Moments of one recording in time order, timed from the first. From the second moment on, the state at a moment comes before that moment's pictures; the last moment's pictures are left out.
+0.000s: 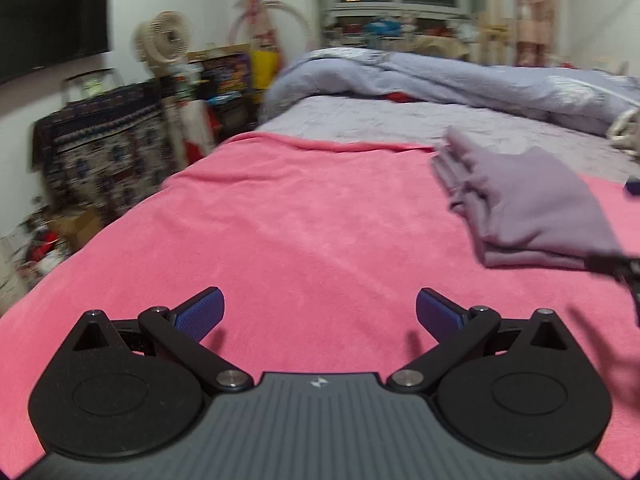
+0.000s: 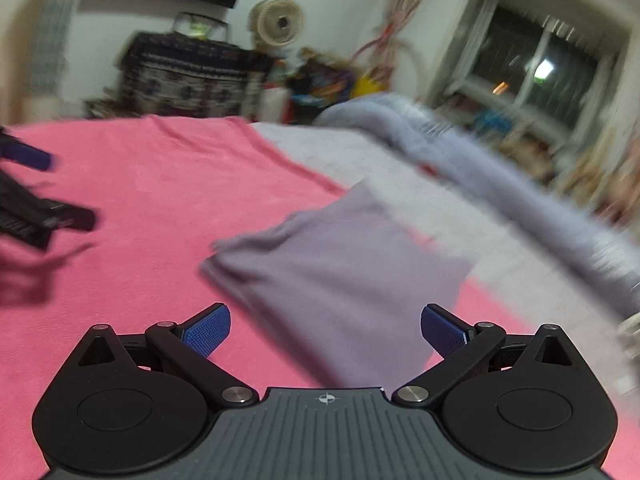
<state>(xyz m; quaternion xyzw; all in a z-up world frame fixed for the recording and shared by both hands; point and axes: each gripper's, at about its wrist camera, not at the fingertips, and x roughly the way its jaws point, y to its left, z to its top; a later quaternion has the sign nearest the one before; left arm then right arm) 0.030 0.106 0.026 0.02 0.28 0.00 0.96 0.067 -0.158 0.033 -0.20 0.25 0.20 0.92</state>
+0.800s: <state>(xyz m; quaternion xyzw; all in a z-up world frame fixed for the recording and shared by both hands) 0.019 -0.016 0.001 0.10 0.33 -0.14 0.93 0.050 -0.253 -0.007 -0.05 0.34 0.25 0.90</state>
